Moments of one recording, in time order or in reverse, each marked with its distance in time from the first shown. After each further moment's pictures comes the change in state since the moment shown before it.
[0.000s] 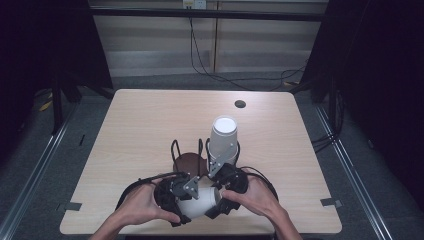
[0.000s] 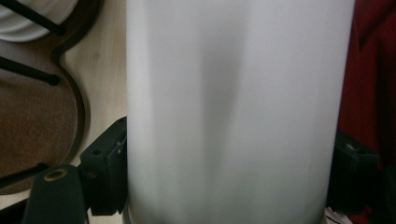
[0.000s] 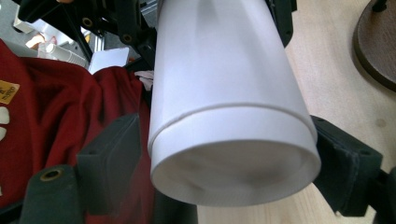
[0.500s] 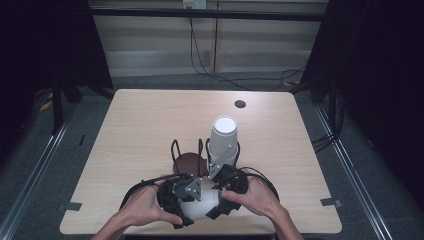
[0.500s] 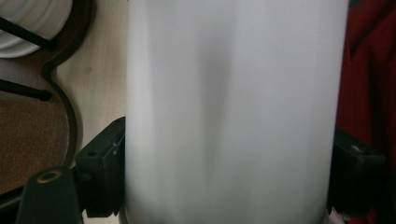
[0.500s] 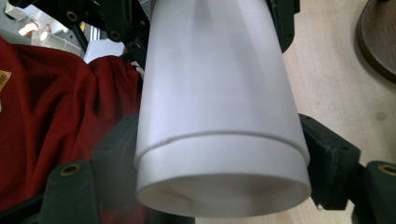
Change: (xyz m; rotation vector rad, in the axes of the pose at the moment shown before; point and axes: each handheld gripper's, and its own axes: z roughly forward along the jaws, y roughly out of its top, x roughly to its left) left arm -0.002 0.002 0.003 -0.033 -0.023 0.013; right arm 0.000 -0.001 0.002 0.036 -0.007 -0.015
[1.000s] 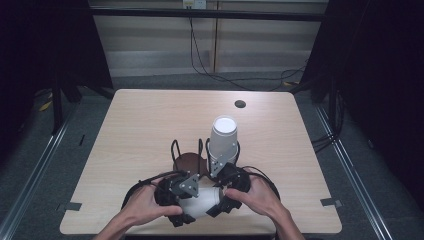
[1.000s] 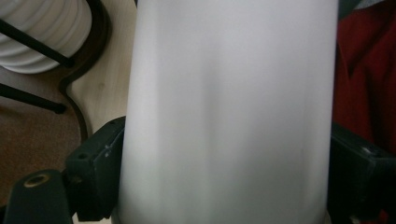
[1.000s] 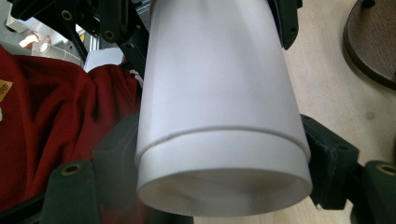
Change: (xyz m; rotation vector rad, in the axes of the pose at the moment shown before) left arm 0.004 -0.008 -0.003 -0.113 0.000 -0.003; right arm -0.001 -0.002 -0.003 -0.043 -0.011 0.014
